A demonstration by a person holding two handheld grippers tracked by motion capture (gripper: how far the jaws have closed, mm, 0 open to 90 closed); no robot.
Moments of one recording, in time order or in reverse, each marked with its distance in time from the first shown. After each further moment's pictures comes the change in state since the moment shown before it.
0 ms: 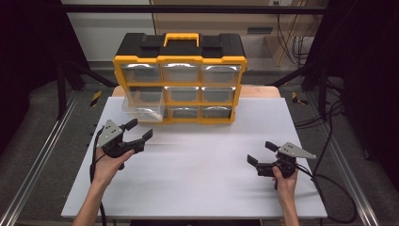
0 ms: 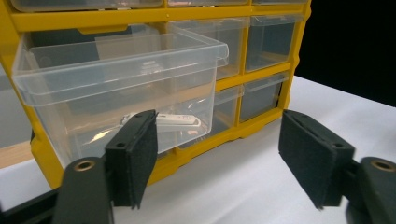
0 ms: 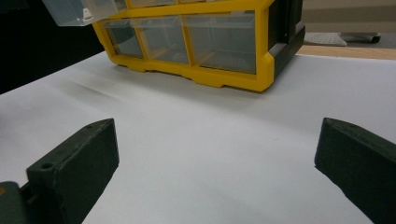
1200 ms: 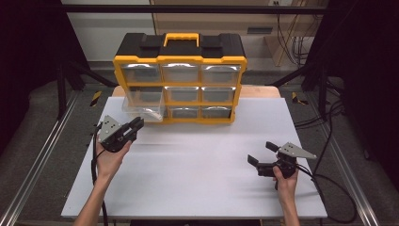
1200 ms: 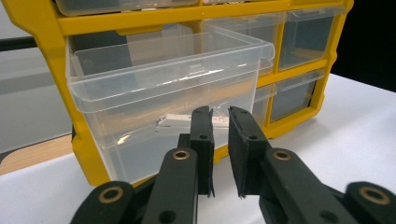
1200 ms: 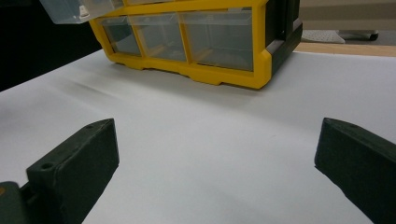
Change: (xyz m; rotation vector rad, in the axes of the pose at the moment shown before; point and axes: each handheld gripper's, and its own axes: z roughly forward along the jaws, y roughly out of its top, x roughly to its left) left arm 0.012 0.002 0.007 0.023 0.096 0.015; right arm -0.002 -0.001 -0.001 0.009 -0.011 0.001
